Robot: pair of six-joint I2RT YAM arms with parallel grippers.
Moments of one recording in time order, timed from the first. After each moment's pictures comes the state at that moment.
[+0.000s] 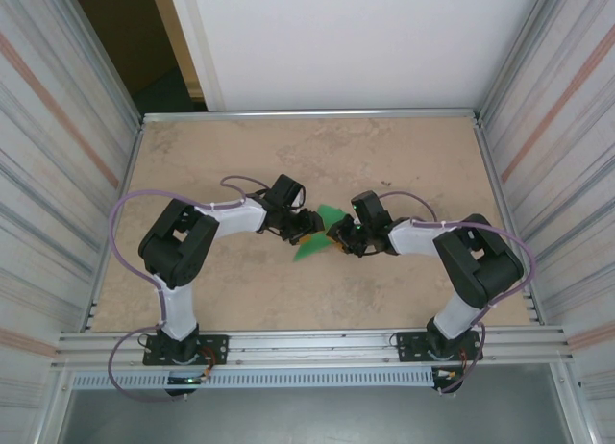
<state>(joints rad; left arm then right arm) -0.64 1.90 1.10 -0.24 0.42 -0.93 0.57 1.65 0.69 0.07 -0.34 1.23</state>
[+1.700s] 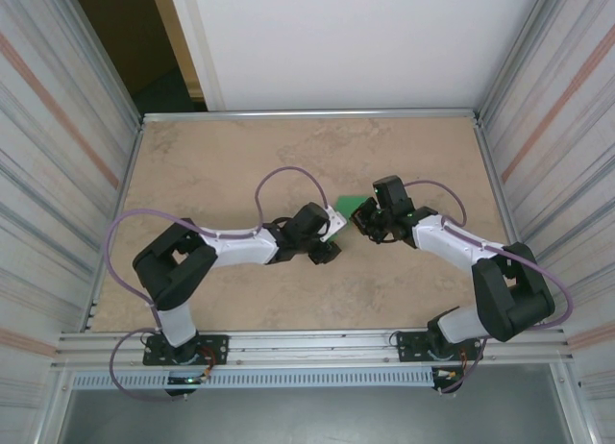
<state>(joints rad) -0.92 1.78 0.96 0.00 -0.02 0.06 0.45 1.42 0.77 -0.22 -0.23 1.26</state>
